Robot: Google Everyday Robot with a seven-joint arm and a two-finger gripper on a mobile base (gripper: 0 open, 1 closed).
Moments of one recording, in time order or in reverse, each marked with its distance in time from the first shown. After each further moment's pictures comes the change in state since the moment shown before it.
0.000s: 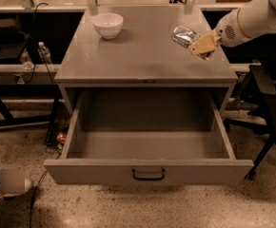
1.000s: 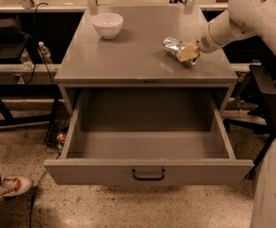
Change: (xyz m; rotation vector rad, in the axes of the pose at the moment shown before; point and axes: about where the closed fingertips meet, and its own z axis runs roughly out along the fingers) arm 0.006 -0.024 0.090 0.033 0.084 -0.072
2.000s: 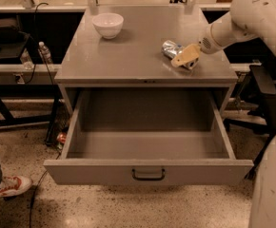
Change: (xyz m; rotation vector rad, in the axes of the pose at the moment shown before) arm 0.009 -0.011 0.001 0.015 -0.009 0.041
